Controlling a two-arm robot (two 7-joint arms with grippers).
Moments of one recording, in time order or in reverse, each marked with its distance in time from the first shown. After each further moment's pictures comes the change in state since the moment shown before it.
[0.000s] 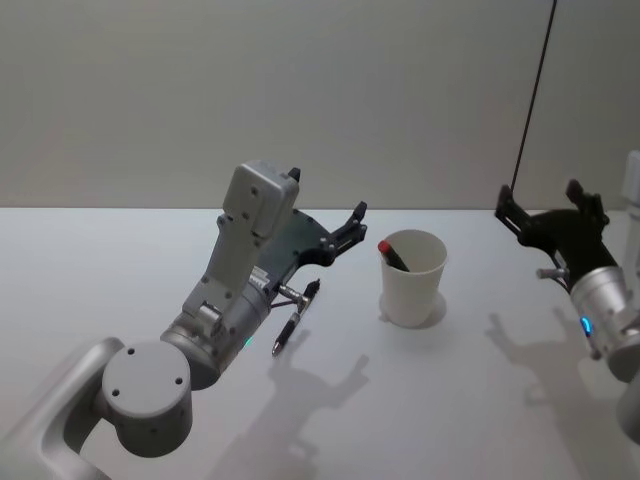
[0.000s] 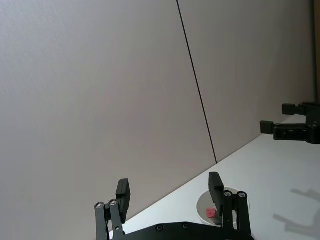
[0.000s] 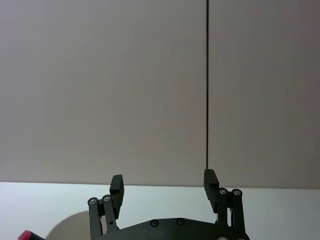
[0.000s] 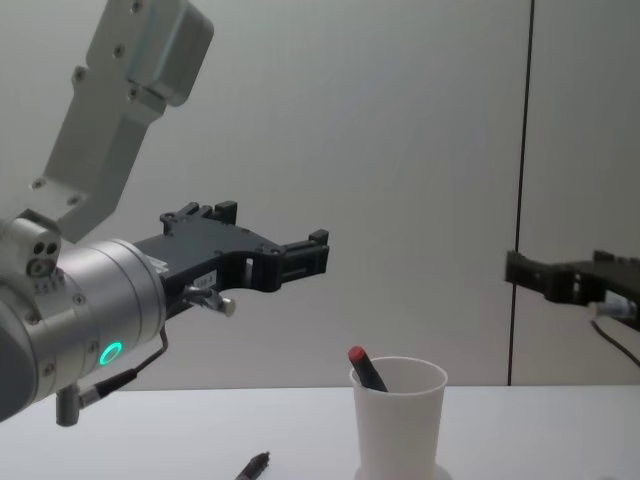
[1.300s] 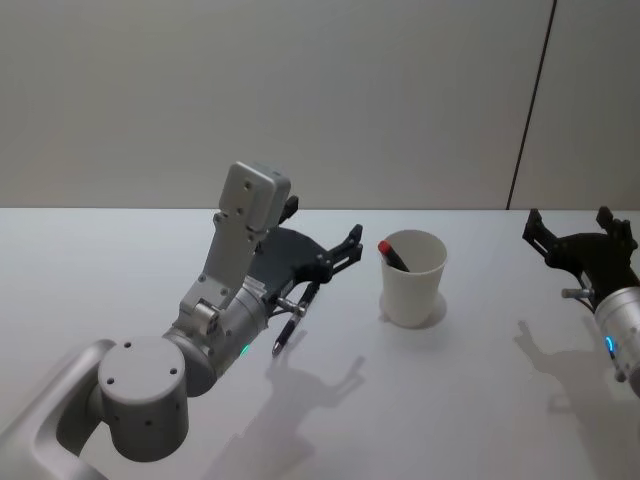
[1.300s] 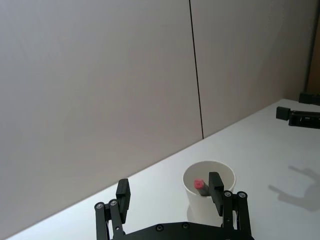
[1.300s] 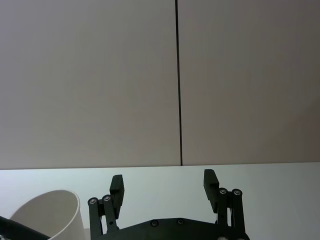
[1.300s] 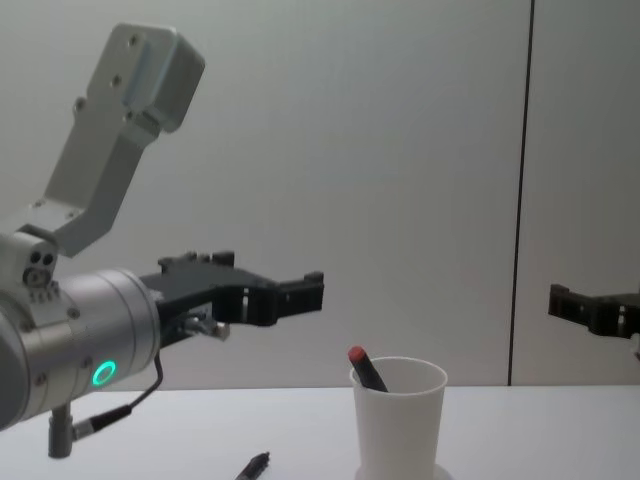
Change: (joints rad) left arm 0.006 -0.002 -0.015 -0.003 -0.107 0.132 -0.026; right arm -0.049 0.029 0.025 -0.031 0.005 0.052 -0.054
